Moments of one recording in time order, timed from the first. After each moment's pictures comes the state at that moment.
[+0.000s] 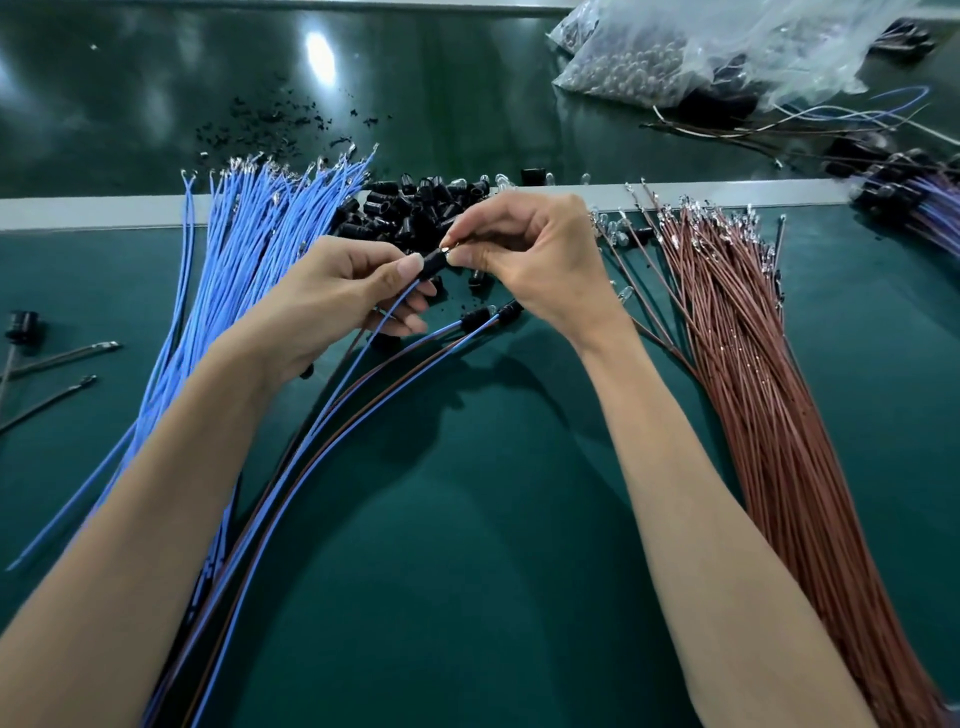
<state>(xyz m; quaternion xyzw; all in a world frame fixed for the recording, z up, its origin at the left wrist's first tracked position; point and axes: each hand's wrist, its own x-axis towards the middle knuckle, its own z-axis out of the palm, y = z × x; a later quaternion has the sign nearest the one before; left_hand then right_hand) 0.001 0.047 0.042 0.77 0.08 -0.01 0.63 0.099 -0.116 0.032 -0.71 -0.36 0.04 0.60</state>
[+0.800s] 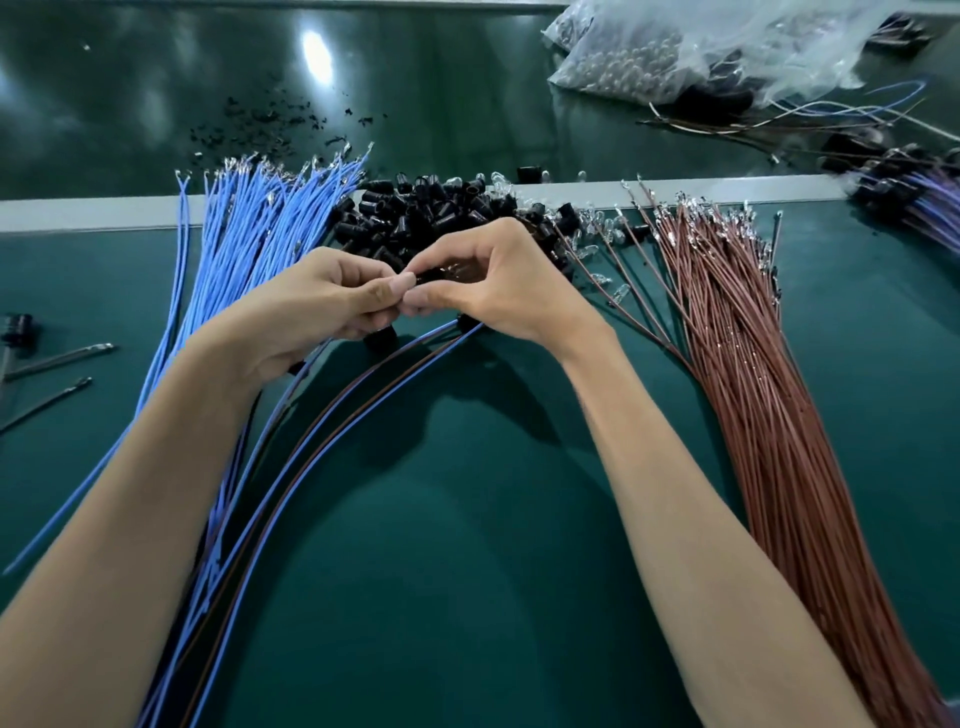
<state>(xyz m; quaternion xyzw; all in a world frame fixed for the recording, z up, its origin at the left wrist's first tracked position) 0.000 0.060 0.039 0.77 0.06 -0.10 0.62 0.089 -0.108 0.029 -0.72 -0.40 0.18 0.53</state>
